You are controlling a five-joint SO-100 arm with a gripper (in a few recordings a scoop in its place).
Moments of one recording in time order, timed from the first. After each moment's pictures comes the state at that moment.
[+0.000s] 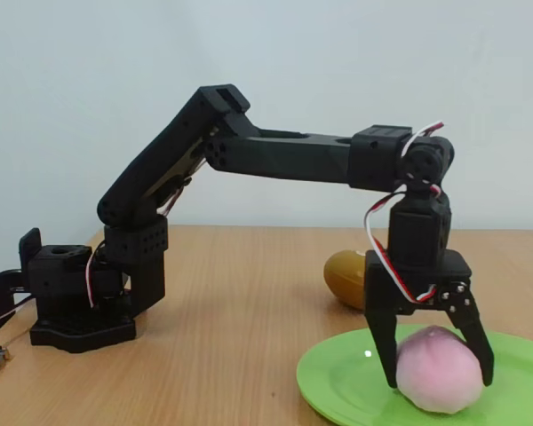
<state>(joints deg) 27.1 47.0 37.9 96.9 -19.7</state>
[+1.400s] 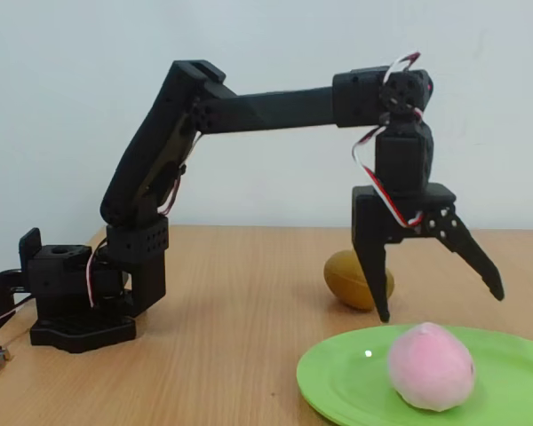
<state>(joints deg) 23.4 63.3 45.6 102.7 -20.0</state>
